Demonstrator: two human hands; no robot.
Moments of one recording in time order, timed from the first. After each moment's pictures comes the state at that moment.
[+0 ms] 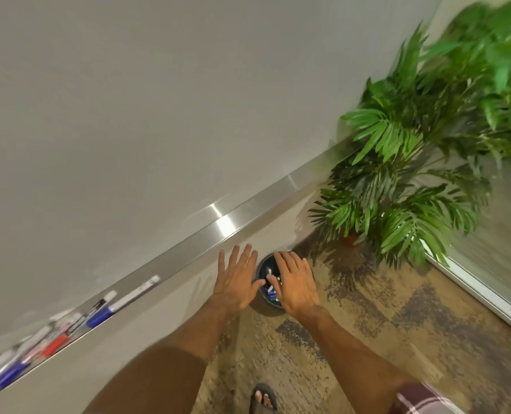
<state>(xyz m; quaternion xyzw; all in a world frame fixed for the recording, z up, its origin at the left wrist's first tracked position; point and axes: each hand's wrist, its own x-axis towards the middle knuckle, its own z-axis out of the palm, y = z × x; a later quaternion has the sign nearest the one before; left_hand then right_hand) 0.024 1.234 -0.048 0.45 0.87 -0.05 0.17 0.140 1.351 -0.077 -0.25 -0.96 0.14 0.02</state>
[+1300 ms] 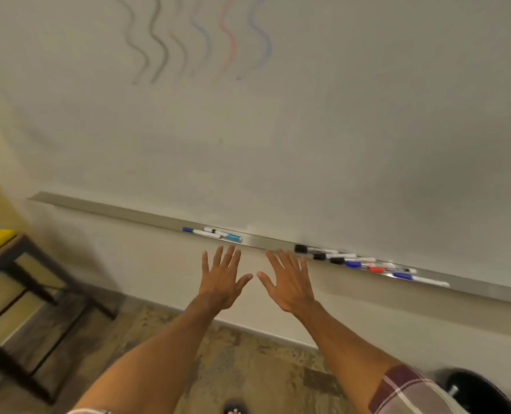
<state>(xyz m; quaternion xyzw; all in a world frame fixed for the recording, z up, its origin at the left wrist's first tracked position) 0.165 0.556 0.067 -0.02 1.00 0.01 0.02 0.138 0.735 0.075 0.19 -0.97 0.12 0.01</state>
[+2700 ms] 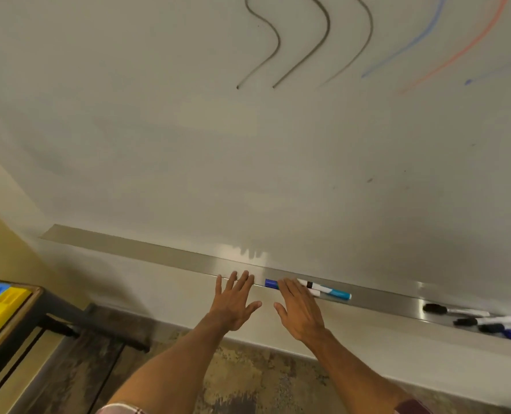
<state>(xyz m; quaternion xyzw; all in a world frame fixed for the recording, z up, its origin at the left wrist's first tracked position) -0.004 0.244 -0.019 0.05 0.99 0.05 0.15 -0.015 0.430 -0.009 0.16 -0.98 0.08 -0.11</state>
